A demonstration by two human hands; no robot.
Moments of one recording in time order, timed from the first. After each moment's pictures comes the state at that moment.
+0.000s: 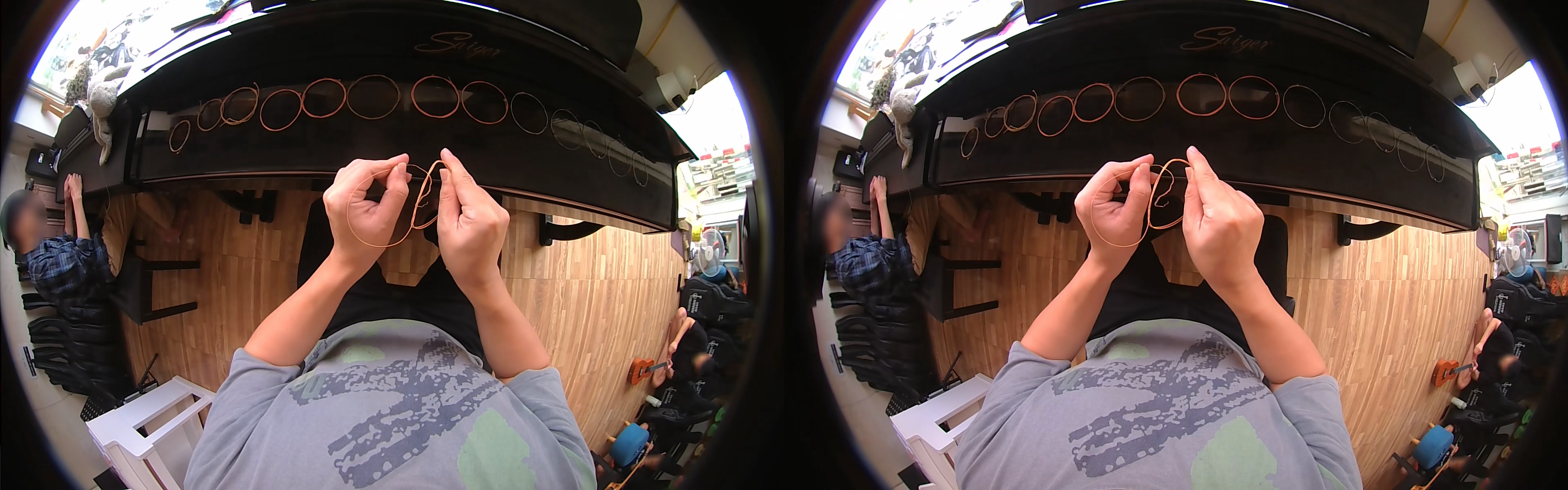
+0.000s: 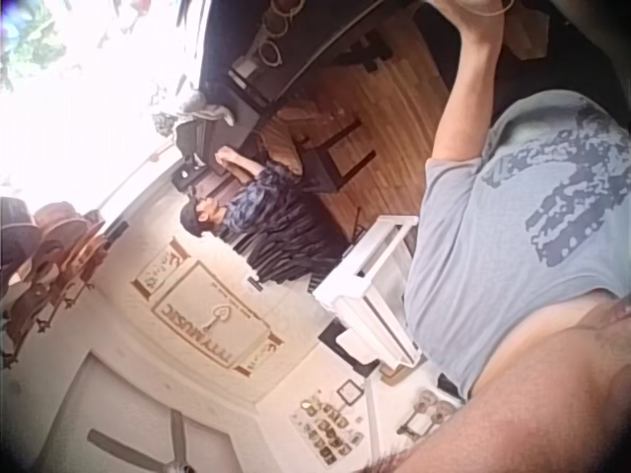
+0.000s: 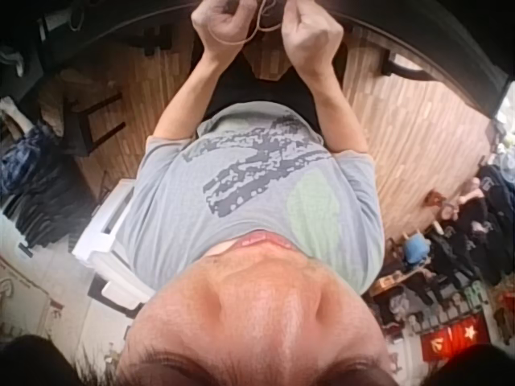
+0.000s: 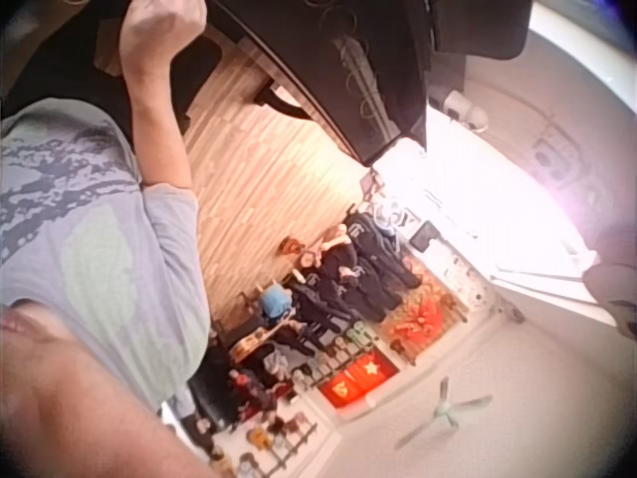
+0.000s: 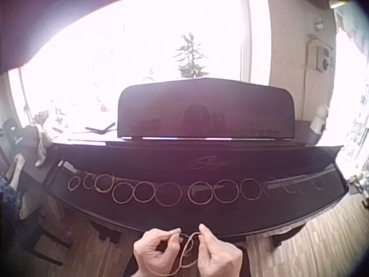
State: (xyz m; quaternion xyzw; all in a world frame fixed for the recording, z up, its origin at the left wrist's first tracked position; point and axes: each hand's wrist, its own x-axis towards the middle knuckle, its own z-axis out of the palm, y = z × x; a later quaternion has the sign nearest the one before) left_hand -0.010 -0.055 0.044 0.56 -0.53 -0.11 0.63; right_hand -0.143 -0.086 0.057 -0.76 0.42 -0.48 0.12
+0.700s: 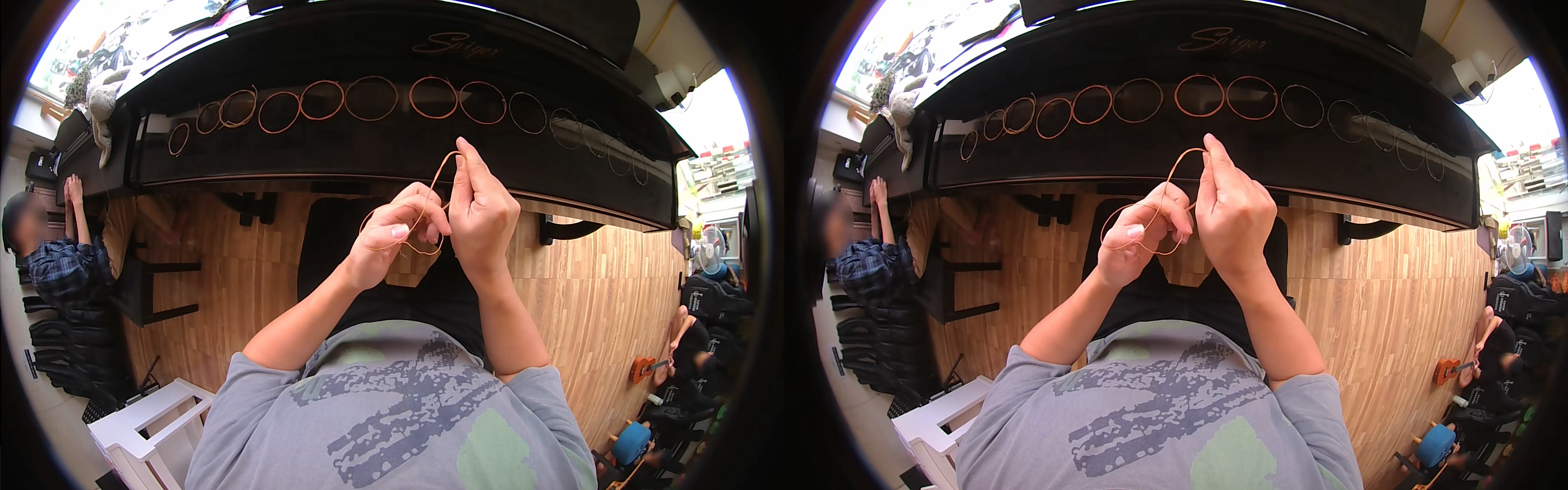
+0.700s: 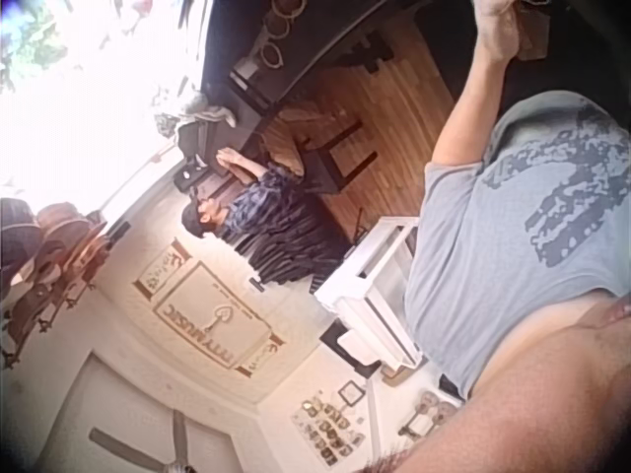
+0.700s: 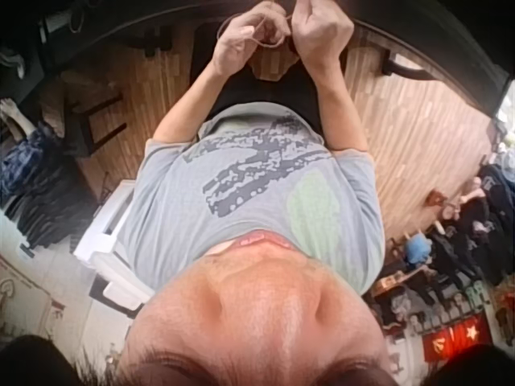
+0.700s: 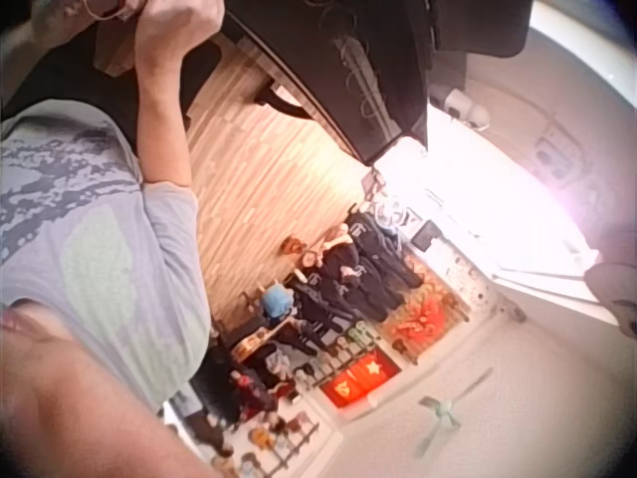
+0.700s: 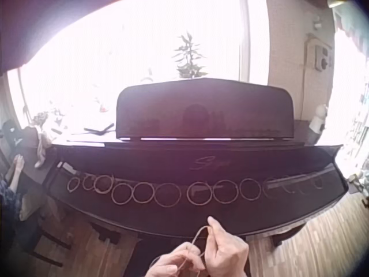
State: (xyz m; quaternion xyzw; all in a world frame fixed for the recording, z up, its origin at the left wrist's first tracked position) left_hand -0.015 -0.039 0.039 0.25 -0.48 -0.60 0.59; right_hand -0.145 -0.104 0.057 -0.74 0.44 -0.50 0.06
